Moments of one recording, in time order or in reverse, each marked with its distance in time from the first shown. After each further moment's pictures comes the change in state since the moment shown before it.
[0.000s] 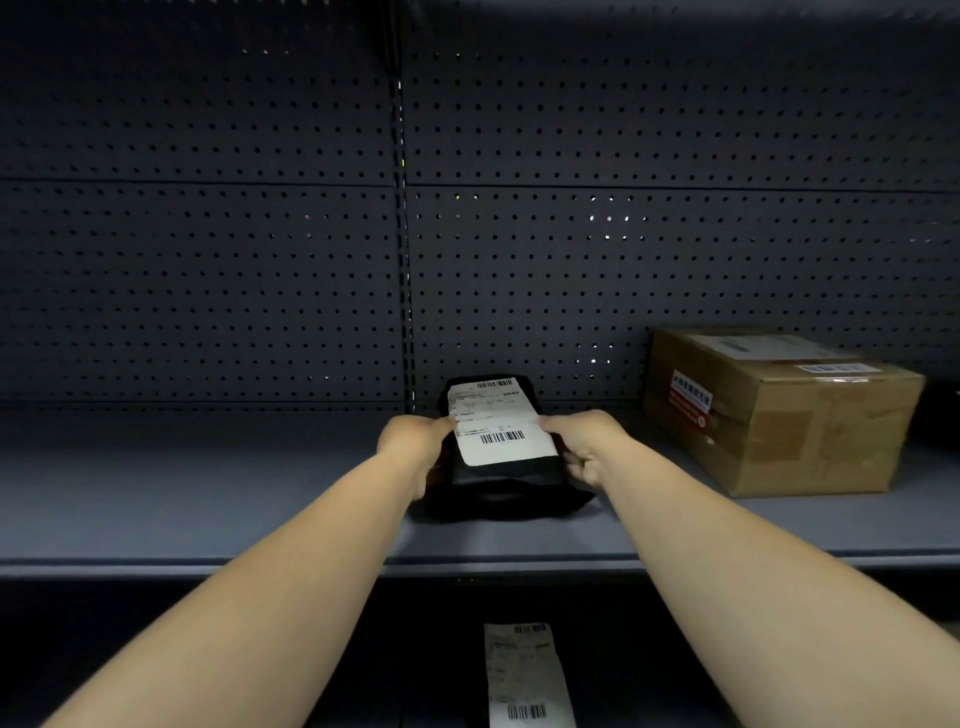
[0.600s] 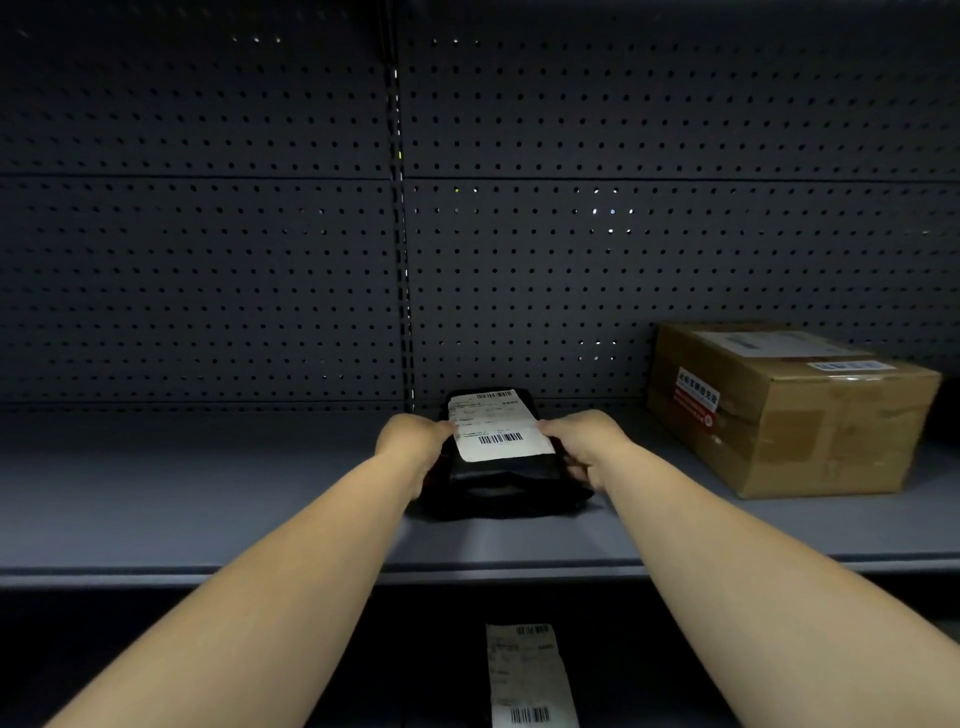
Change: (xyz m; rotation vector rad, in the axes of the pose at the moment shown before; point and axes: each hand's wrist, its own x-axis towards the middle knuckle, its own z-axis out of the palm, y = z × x) left_hand 0.010 0.001 0.000 0.195 0.030 0.057; right_hand 0.013 0.002 0.001 -0.308 0.062 -0.040
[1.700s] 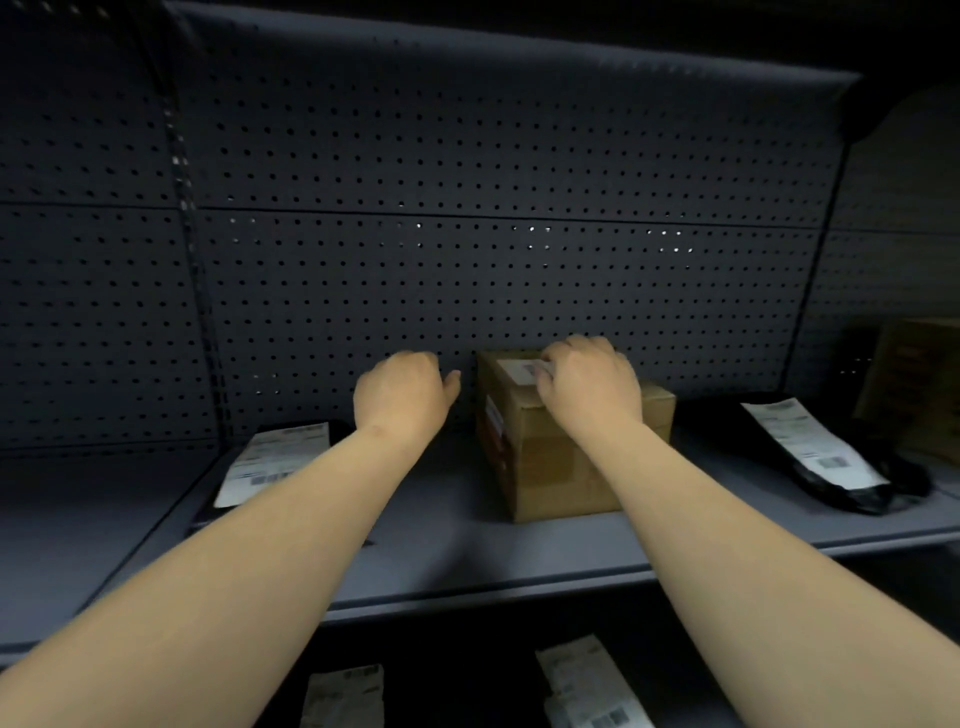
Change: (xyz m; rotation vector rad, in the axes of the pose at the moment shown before) left_hand -0.089 0.125 0.168 0.897 0.269 0.824; right_hand 0.001 -0.013 -0.227 -1.074 0.654 -0.818
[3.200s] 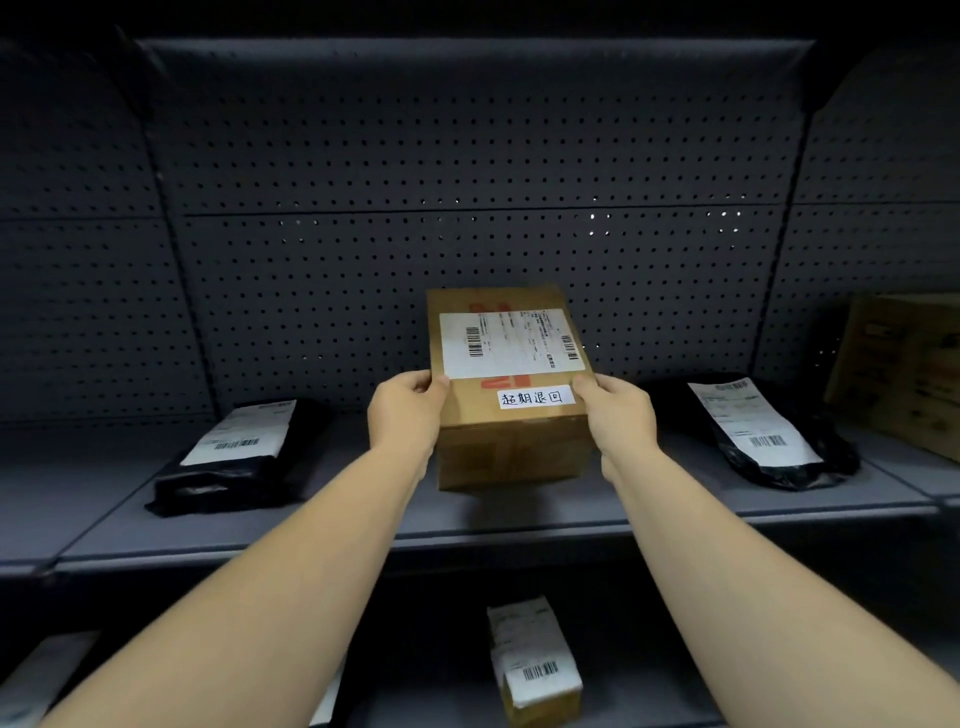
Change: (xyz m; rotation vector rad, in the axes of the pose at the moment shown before) left_hand -0.055 0.112 0.008 -1.003 0.098 -0.627; right_hand -0.059 0.109 -0.014 1.297 -0.099 0.783
